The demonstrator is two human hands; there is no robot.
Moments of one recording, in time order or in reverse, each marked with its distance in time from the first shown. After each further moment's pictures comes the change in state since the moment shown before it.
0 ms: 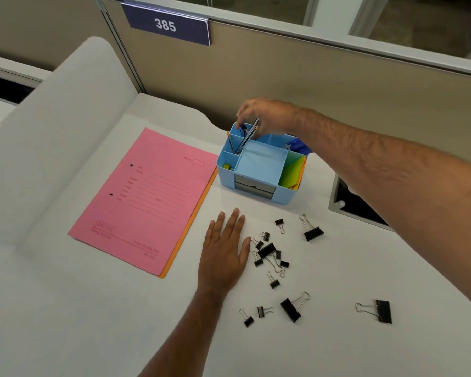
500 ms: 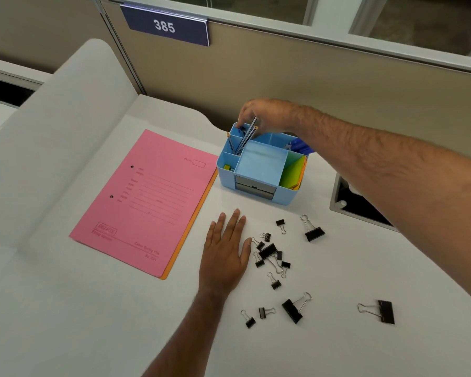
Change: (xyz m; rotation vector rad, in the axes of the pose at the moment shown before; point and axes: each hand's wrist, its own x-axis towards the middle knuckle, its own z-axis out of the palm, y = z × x) left_hand 0.000 0.000 0.001 -0.016 0.017 0.003; right_hand 0.005 0.000 -0.001 -0.016 -0.038 0.007
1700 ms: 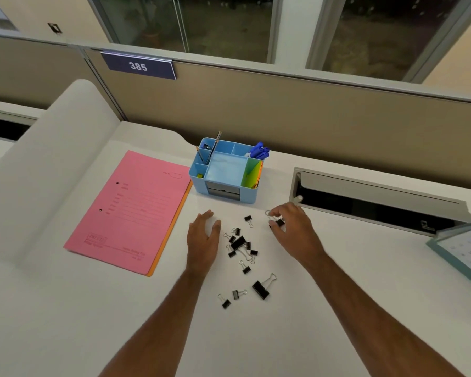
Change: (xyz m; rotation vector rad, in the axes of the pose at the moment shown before) left_hand 0.015 0.024 -0.013 -0.618 0.083 -0.320; right_hand -0.274 -0.080 0.157 0.445 0.541 0.538
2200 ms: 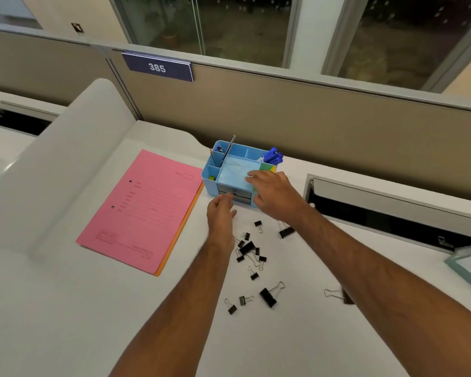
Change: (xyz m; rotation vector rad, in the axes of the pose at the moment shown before) left_hand 0.040 0.088 0.009 -0.881 0.125 -0.446; right_hand 0.101 -0.076 -0.013 -0.431 -0.240 -0.347
